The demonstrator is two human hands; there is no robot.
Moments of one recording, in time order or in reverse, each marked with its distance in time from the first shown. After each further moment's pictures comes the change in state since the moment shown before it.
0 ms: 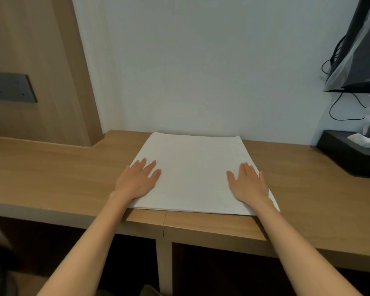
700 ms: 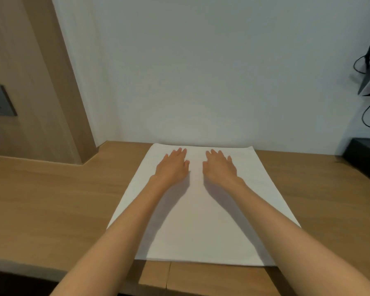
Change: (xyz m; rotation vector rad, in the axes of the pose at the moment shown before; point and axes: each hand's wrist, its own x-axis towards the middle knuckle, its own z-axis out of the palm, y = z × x) left_hand 0.121 0.070 -0.018 -0.112 0.063 0.136; right_hand 0.105 -0.101 -0.015 0.008 -0.010 -0.259
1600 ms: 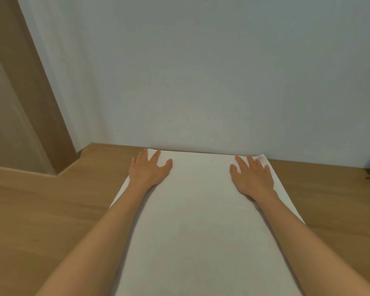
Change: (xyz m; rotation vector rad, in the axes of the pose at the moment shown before) left_hand 0.080 -0.074 0.024 0.062 0.030 -0.331; right_hand 0.069 0.092 0.031 -0.013 -0.019 0.264
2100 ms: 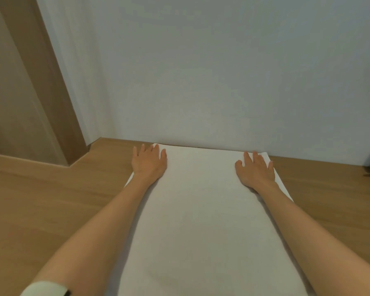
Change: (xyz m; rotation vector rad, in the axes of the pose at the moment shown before) left_hand -0.012 -0.001 -0.008 0.026 0.137 0.015; right_hand -0.003 0.001 -0.010 -0.026 -0.052 0.043
